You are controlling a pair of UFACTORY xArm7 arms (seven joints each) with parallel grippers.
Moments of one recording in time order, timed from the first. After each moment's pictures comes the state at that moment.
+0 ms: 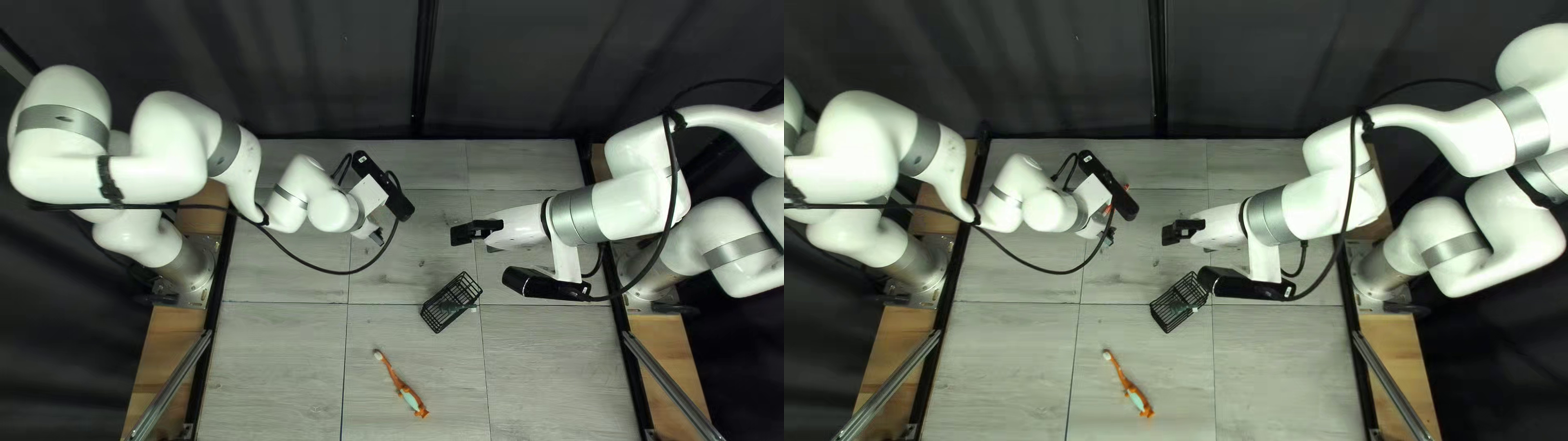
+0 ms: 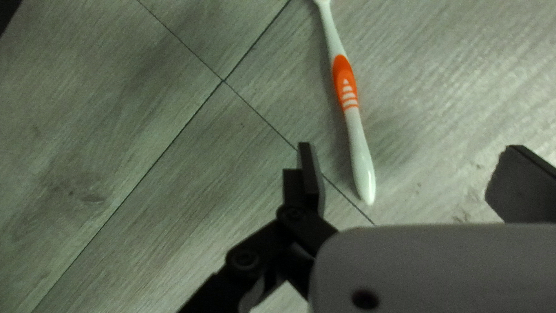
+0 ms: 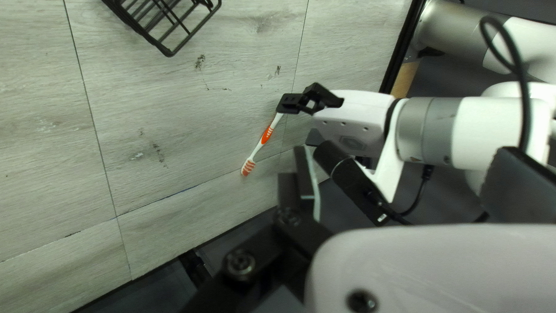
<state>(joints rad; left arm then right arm) 0.03 0.17 0.29 0.63 0.99 0.33 -1.45 0.29 -0.50 -0.15 0.60 -0.64 0.49 -1.03</state>
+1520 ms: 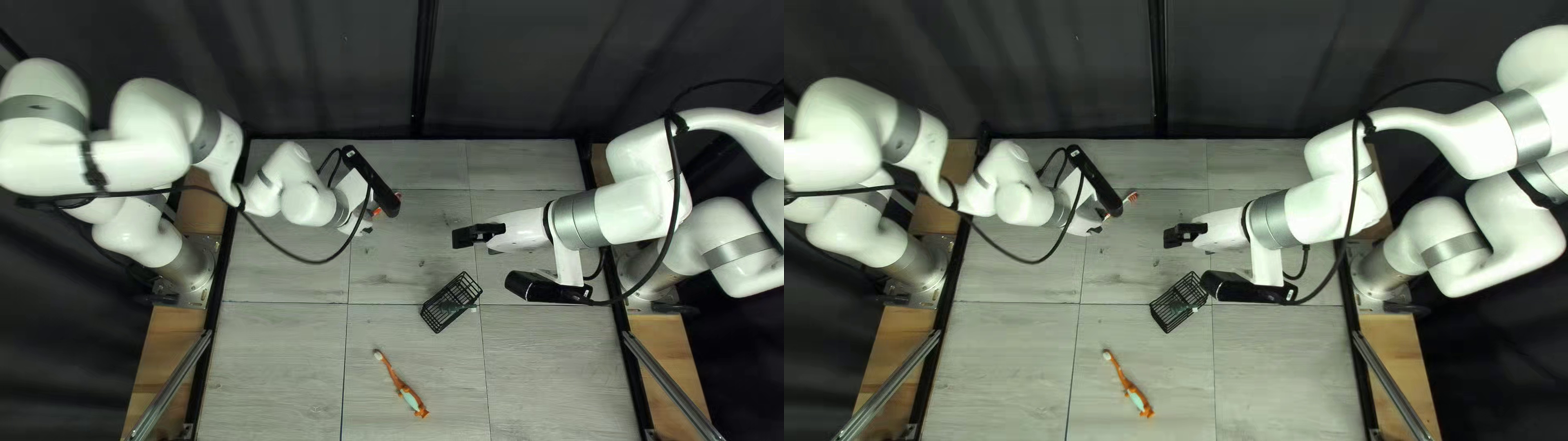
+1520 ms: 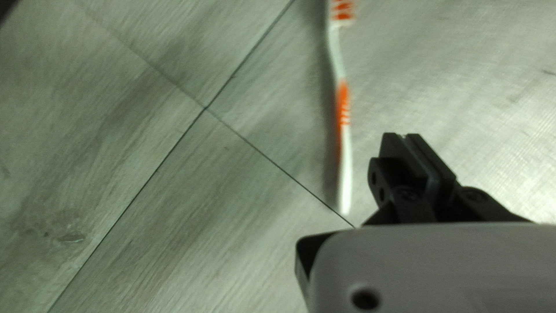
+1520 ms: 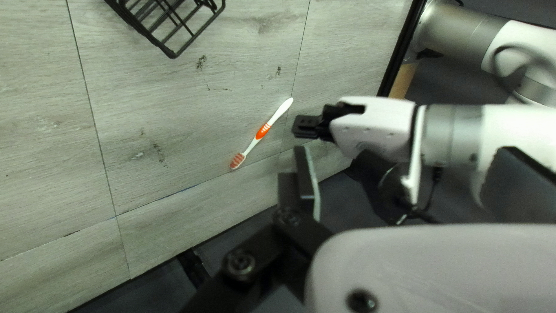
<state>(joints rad) -0.03 0.02 0.34 0.53 1.22 0.24 -1.47 0.27 -0.51 -0.12 0.58 -0.67 0.48 -1.00</state>
